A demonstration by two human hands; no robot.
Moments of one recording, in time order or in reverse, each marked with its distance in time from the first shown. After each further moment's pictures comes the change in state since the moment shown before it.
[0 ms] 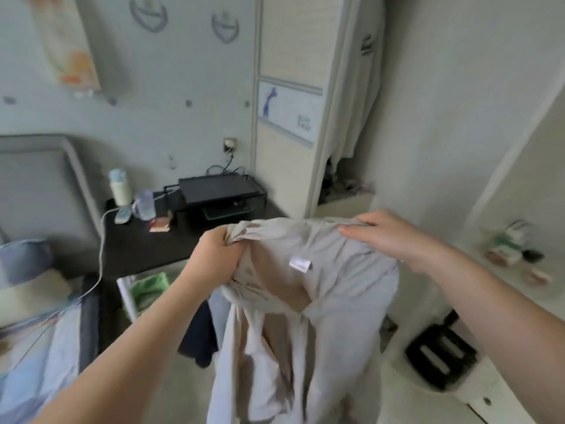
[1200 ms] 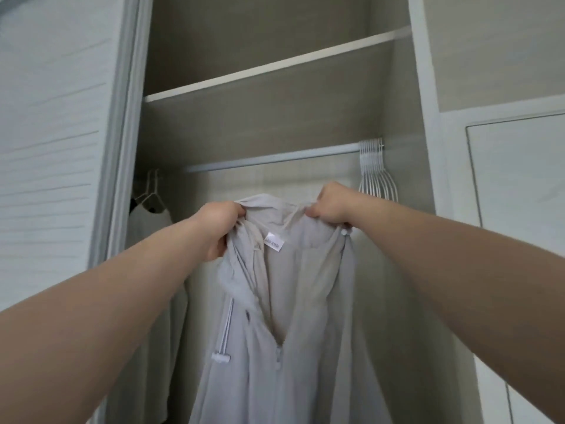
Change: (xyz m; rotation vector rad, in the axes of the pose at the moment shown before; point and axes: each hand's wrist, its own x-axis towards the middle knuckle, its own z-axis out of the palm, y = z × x) left_hand 0.445 0.530 0.233 -0.610 -0.588 0.381; right_hand 0.274 -0.102 -0.492 -0.586 1.008 0.304
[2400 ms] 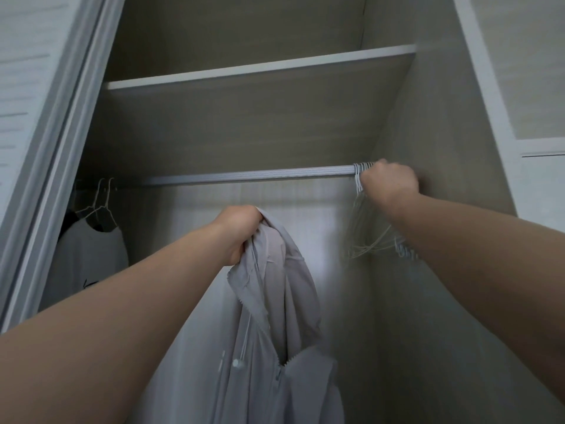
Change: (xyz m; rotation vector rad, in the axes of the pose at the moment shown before) left_hand 0.109 -0.001 0.037 -0.039 -0.139 0.136; right_hand 0.111 0.055 -0.043 -1.075 0.577 0.060
